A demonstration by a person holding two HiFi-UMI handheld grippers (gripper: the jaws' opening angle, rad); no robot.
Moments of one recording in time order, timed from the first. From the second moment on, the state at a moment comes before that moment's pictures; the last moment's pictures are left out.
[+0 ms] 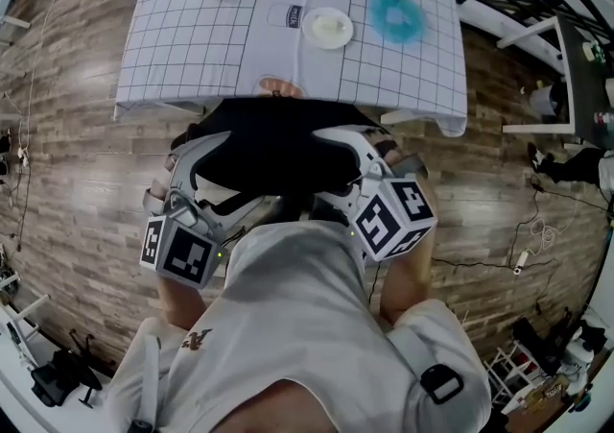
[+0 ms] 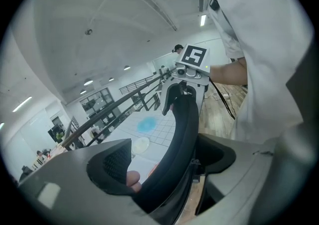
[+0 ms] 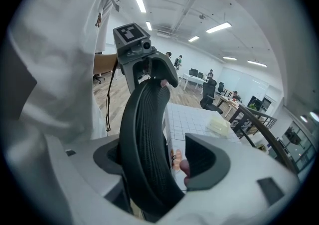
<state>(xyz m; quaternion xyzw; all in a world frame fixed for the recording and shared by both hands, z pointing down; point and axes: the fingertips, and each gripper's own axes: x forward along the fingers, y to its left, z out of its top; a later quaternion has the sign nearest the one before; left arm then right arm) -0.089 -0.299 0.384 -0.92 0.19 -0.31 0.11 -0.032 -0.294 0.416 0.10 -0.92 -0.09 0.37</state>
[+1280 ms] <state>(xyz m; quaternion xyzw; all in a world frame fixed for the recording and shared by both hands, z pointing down) -0.117 -0.332 0.387 -0.92 0.19 -0.32 0.09 -0.060 -0.322 0.417 0.09 -0.92 -0.09 0.37</state>
